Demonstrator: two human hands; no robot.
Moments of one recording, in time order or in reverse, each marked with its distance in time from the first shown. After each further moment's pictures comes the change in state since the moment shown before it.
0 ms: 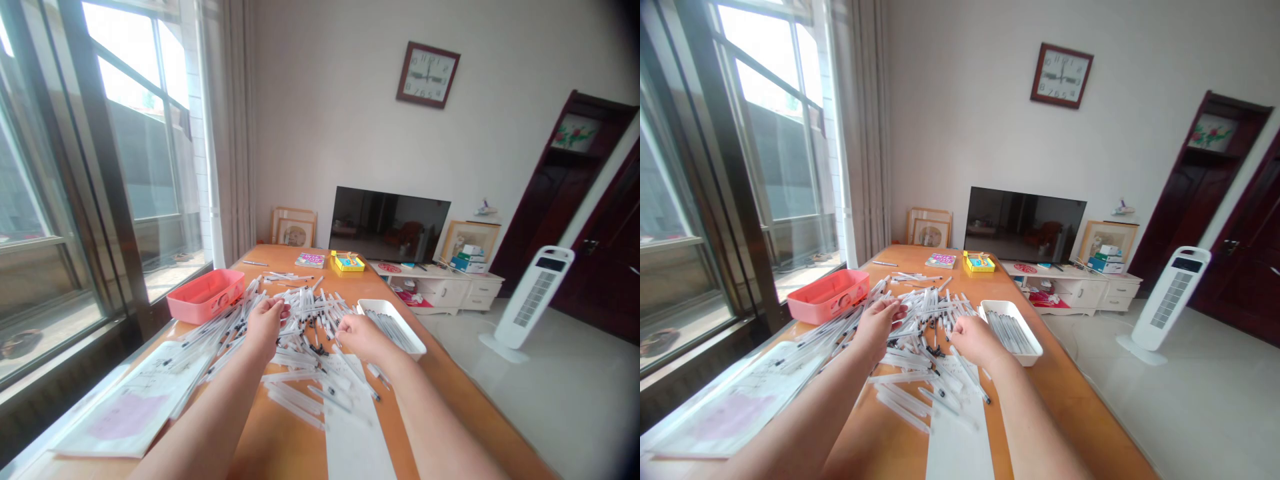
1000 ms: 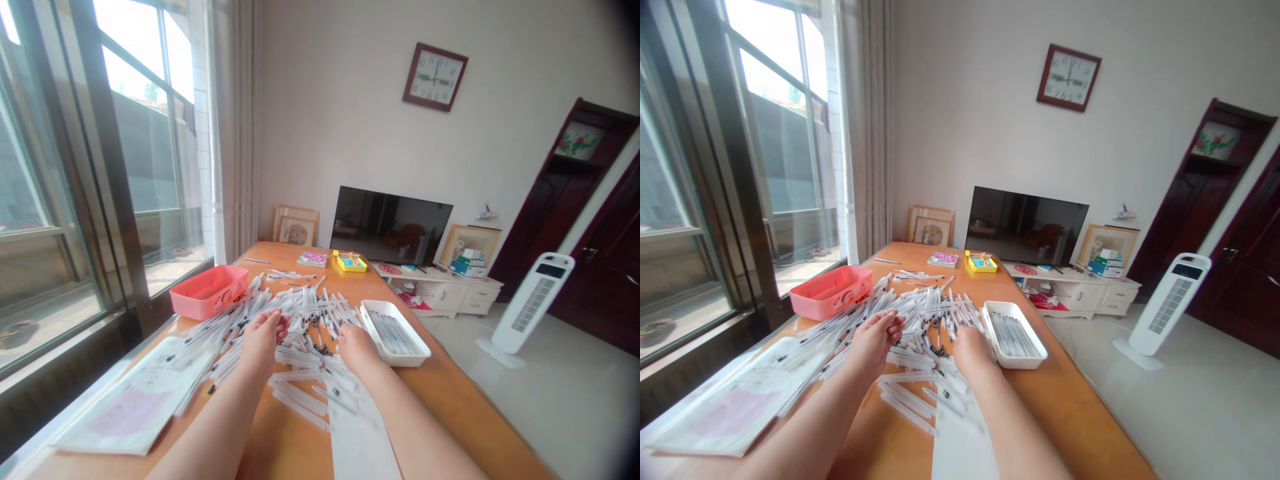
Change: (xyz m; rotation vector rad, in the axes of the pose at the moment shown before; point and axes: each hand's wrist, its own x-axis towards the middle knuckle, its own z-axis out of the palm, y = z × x) left_hand -0.018 -0.020 -0.021 -0.213 0.028 -0.060; right_hand 0.015 0.012 0.048 -0.388 0.101 0.094
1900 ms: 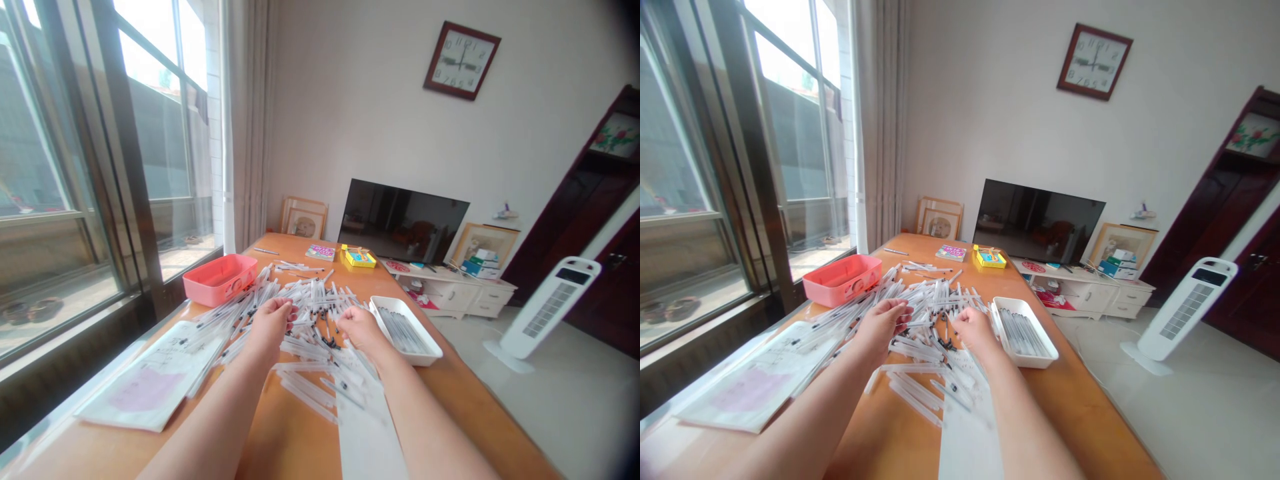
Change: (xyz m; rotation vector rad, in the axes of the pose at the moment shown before) left_hand -0.005 0.017 0.001 0.229 -0.040 0.020; right_hand 0.012 -0.011 -0.001 0.610 -0.034 -0.006
